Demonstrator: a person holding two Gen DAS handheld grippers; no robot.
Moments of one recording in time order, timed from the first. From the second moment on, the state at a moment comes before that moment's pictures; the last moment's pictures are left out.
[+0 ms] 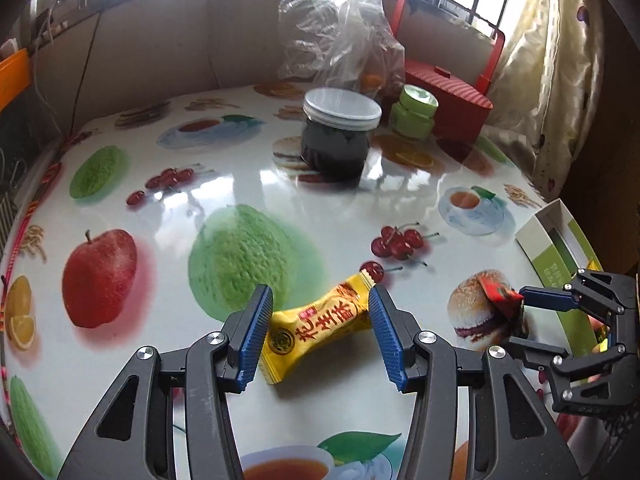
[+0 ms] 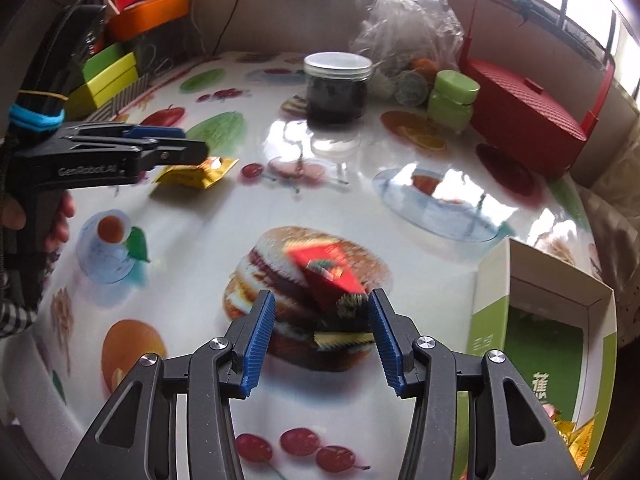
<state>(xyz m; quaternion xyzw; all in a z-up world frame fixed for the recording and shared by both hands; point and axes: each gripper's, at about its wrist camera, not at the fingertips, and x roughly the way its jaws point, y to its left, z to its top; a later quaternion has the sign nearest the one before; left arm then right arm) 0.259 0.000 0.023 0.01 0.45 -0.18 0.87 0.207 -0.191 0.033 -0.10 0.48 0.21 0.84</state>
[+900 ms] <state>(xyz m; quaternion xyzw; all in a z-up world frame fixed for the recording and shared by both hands) 0.259 -0.005 0.009 0.00 0.46 -0.16 0.88 0.232 -0.191 0.027 0.02 0.51 0.12 0.85</state>
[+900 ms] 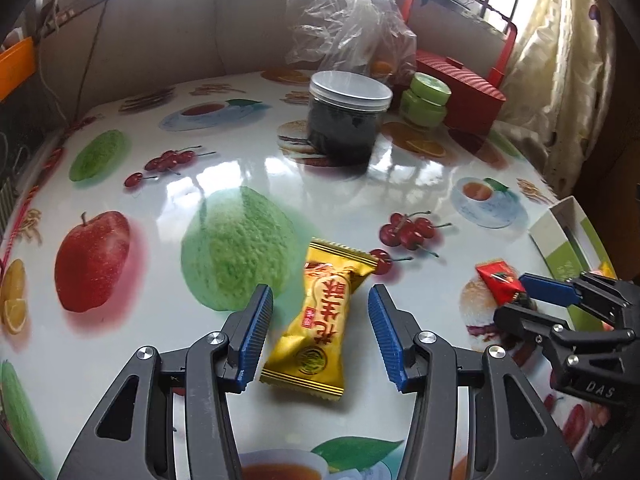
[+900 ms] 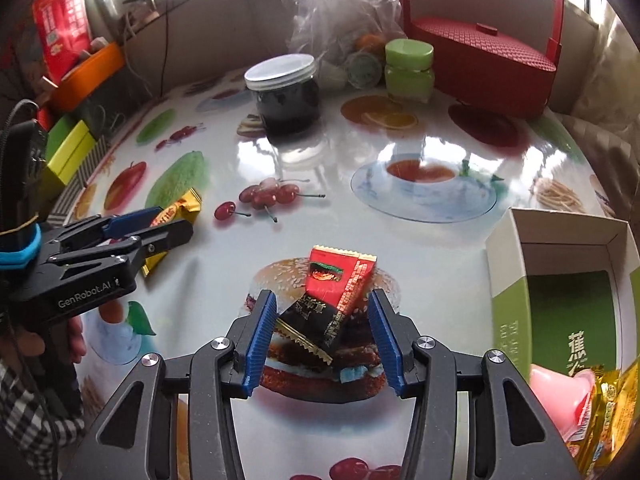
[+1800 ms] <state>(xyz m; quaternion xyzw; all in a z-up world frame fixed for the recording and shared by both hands) 0.254 -0.008 0.007 0.00 0.44 -0.15 0.89 0.226 -0.193 0.026 0.01 0.48 0.10 0.87</state>
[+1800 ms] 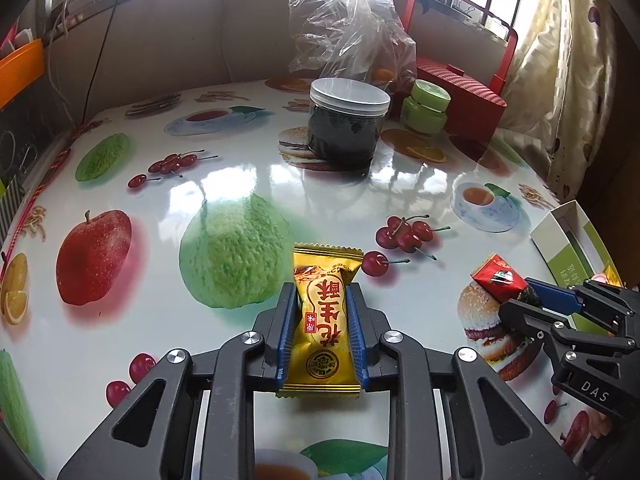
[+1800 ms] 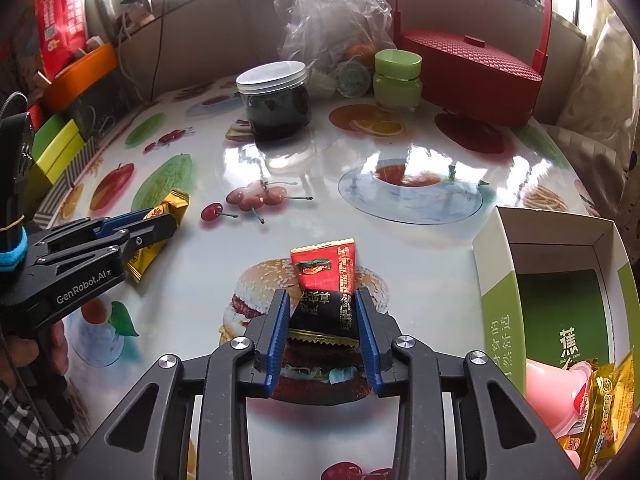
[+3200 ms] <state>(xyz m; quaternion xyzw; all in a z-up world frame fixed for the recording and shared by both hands) 0.201 -0.014 0.042 0.01 0.40 -0.16 0.90 0.187 -0.191 0.057 0.02 0.45 0.12 0.89</state>
